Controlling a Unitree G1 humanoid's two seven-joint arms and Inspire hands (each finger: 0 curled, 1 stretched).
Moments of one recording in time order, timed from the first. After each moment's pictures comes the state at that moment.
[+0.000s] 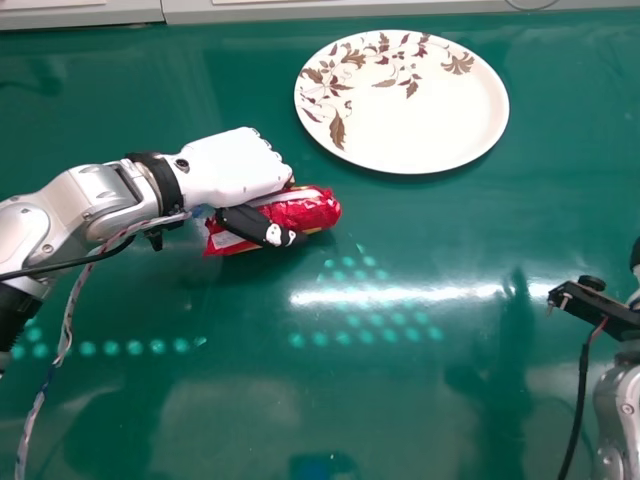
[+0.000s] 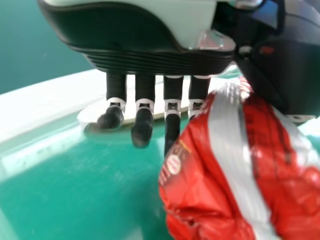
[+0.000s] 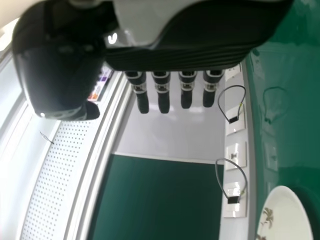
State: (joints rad) left arm -0.77 0.79 -0.46 0.28 0.92 -0.61 -0.25; right arm -0.02 -0.08 -0.34 -0.71 -0.03 0.31 -0.17
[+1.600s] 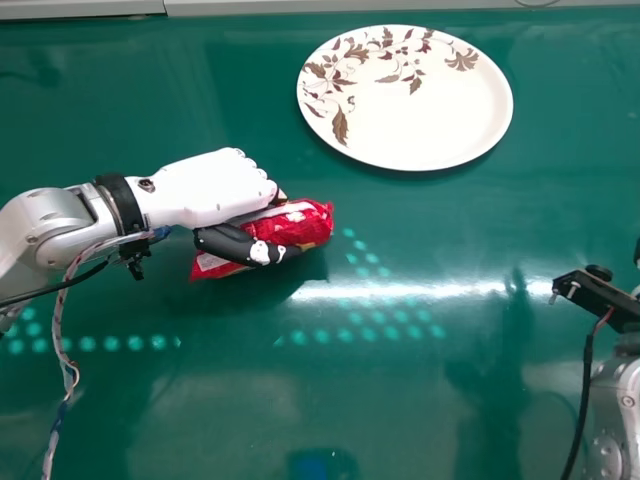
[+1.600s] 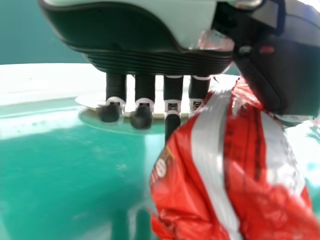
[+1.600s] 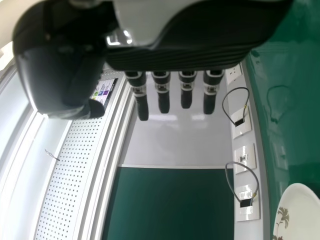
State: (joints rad) left arm -0.59 0.84 -0.28 0.12 0.62 -0.57 -0.39; right arm -0.04 -0.07 -0.36 -0.69 0.02 0.29 -0.19
